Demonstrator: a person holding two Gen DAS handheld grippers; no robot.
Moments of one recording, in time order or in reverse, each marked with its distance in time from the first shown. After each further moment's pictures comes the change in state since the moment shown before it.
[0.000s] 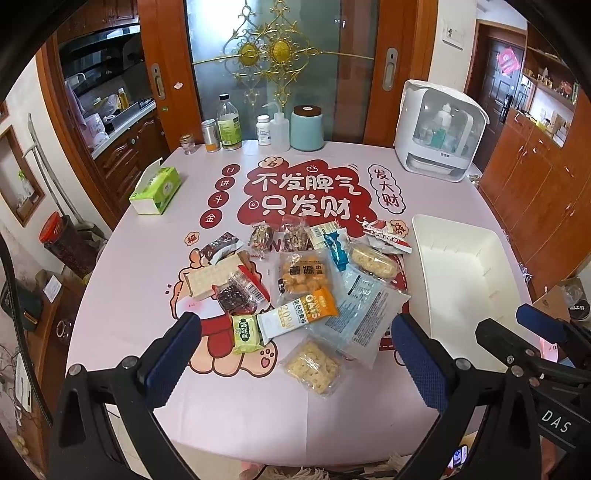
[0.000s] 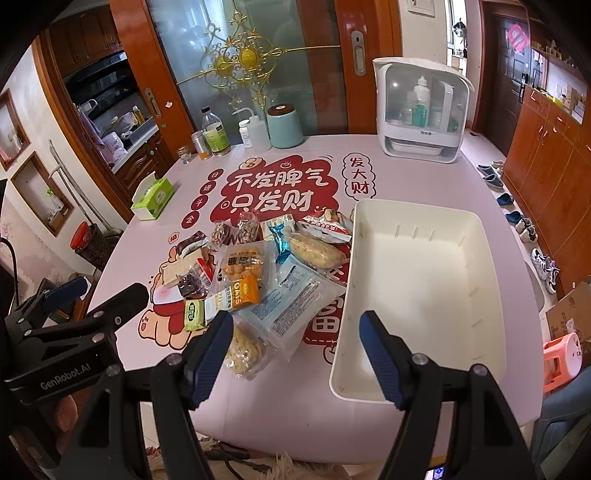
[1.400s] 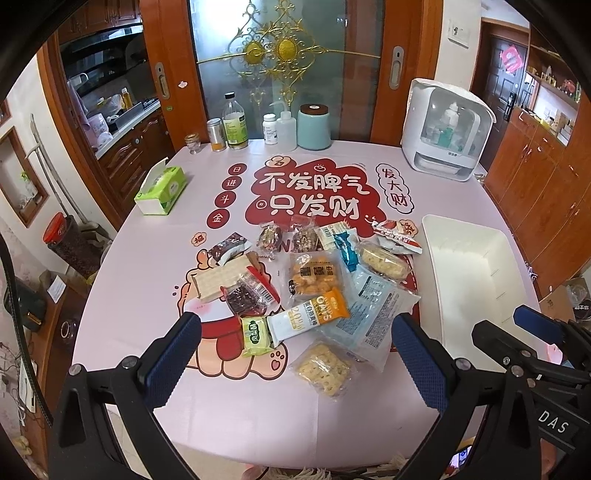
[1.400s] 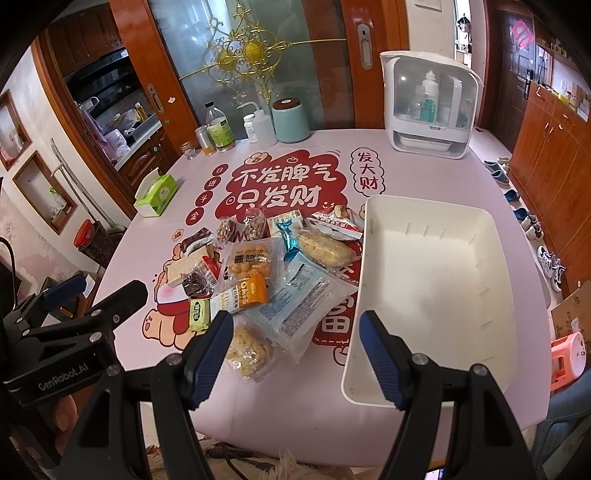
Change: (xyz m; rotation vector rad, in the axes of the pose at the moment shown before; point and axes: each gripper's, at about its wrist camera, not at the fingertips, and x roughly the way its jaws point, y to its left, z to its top) left arm 0.002 0.026 0.000 -0.009 -0.003 -0.008; right arm 0.005 0.014 0.002 -0.003 0.015 0.011
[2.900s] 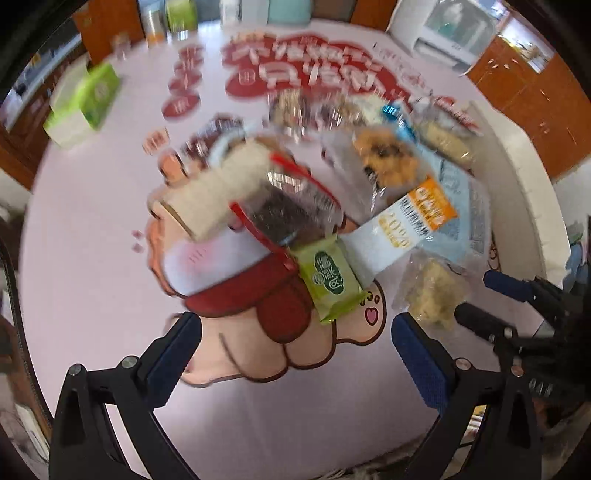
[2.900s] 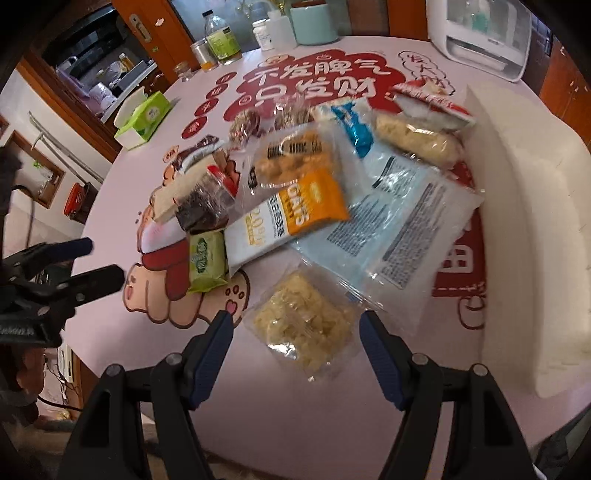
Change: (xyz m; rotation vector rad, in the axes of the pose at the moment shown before) left arm 0.201 0.116 -0.039 0.174 0.415 -0.234; right arm 0.172 0.077 -0.060 0.041 0.248 0.044
